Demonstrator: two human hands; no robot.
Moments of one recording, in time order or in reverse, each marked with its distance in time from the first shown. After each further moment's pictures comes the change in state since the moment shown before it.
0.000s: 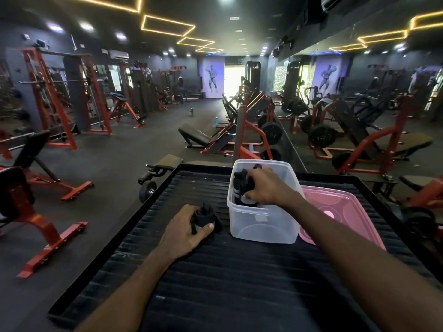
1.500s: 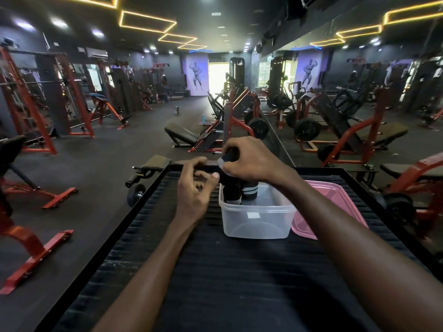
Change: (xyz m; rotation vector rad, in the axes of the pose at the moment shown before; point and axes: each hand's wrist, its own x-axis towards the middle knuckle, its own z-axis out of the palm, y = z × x) left_hand 0.061 0.096 -0.003 -0.474 0.275 0.091; right_hand -0.025 -0.061 -0.071 0.208 0.205 -0.124
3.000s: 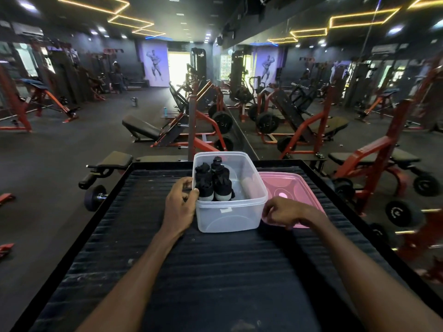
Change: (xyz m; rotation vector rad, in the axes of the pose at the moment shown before) left_hand -0.017 -0.040 0.029 0.066 -0.127 -0.184; right_hand -0.110 0.130 0.005 -0.043 -0.474 0.668
